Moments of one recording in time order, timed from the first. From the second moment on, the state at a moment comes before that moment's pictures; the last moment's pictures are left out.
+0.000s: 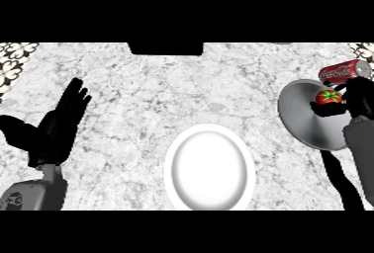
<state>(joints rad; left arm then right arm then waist) -0.16 0.19 0.05 -1.62 0.13 0.08 0.24 -0.62 -0.41 -0.31 -0.71 0.93 -0.28 0.02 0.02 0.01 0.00</state>
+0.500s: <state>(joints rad) -0.16 0.18 0.06 -1.61 0.13 0.08 0.24 -0.69 -0.46 -0.45 -0.46 0.76 -0.29 -0.22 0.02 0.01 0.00</state>
